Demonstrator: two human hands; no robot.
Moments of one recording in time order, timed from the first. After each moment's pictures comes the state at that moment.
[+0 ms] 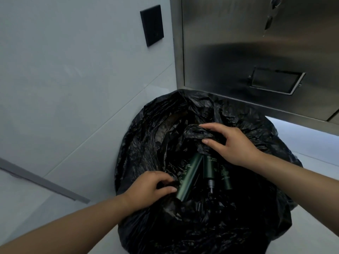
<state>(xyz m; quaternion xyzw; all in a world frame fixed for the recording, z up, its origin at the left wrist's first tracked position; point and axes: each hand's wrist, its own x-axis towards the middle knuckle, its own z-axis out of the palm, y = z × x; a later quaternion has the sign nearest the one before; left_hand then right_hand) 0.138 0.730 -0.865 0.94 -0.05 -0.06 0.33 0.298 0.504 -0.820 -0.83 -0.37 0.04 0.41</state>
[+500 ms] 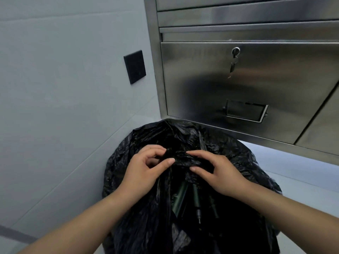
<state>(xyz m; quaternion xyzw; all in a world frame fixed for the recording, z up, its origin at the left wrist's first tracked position) 0.212 0.697 -0.774 0.80 0.00 0.20 0.56 0.290 0.493 -0.802 -0.81 -0.37 0.02 0.46</state>
